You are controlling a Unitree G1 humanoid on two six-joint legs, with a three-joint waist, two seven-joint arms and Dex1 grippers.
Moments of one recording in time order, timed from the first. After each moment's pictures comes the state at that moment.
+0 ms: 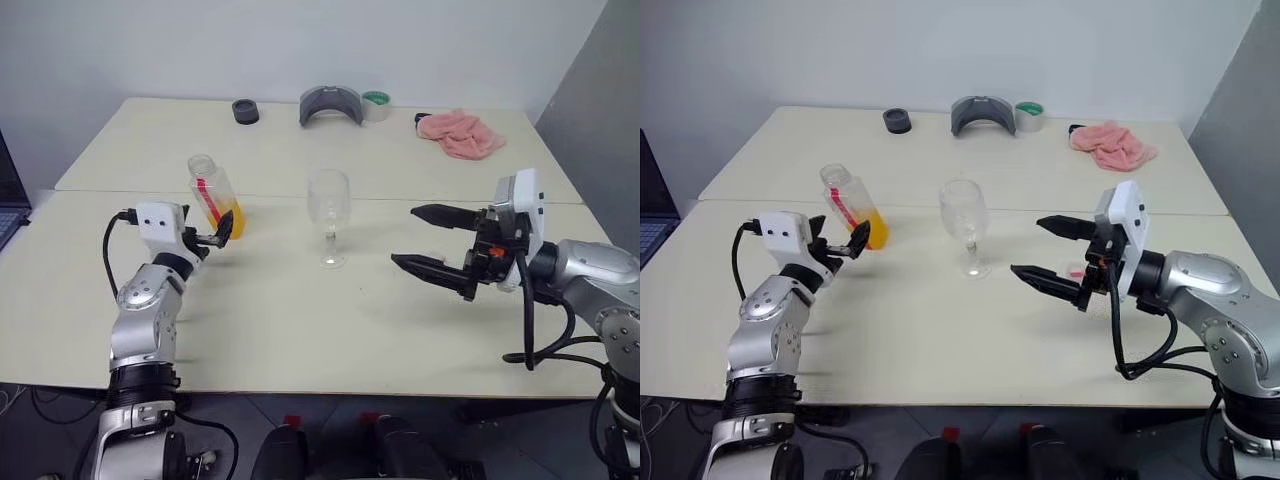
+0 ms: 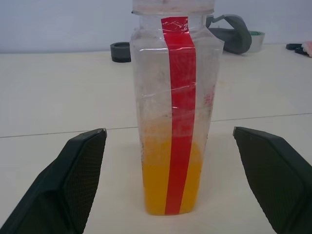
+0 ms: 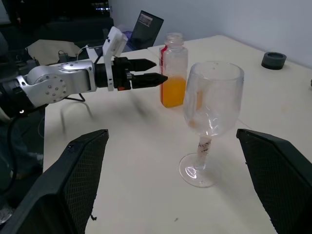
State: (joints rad) left arm -0.43 0.43 0.28 0.27 -0.27 0.14 -0.37; right arm -0.42 -0.72 -0.15 -0.58 0.82 0.82 0.74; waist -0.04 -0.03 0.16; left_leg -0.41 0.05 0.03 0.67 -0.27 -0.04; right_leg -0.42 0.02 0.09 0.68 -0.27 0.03
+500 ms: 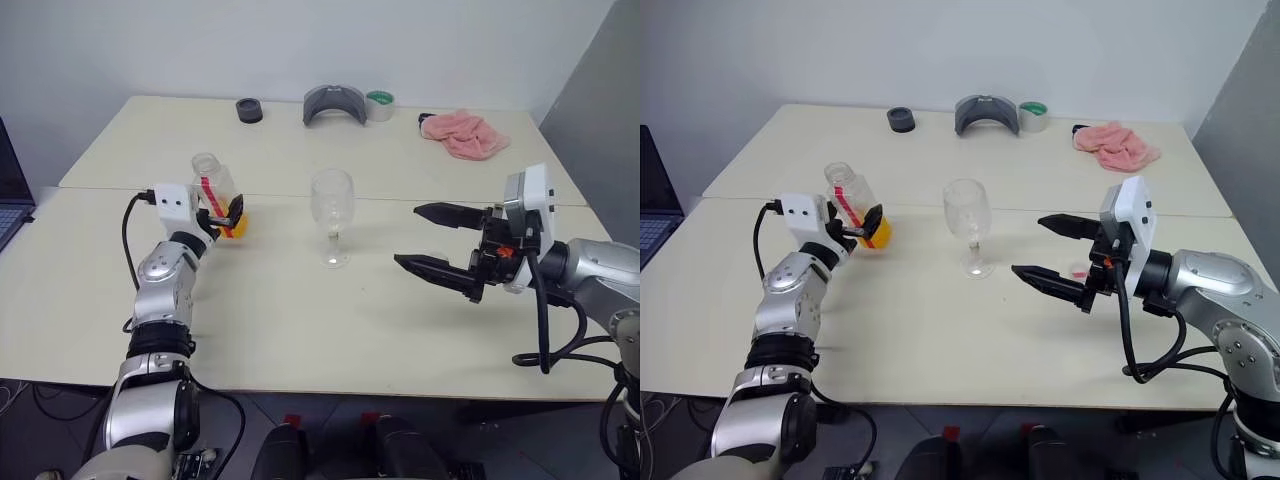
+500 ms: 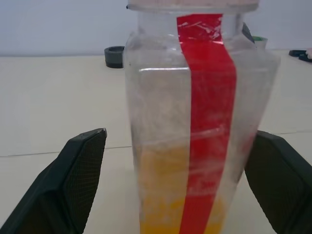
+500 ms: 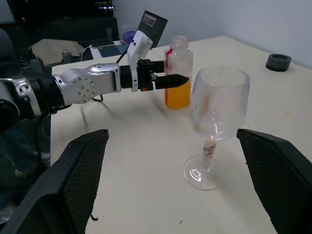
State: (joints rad) left arm -0.71 0.42 0.25 0.75 -0.22 -0.08 -0.42; right arm -0.42 -0.76 -0.17 -0.61 0.91 0.85 0.68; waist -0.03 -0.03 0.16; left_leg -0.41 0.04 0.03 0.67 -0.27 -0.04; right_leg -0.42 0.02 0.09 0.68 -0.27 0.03
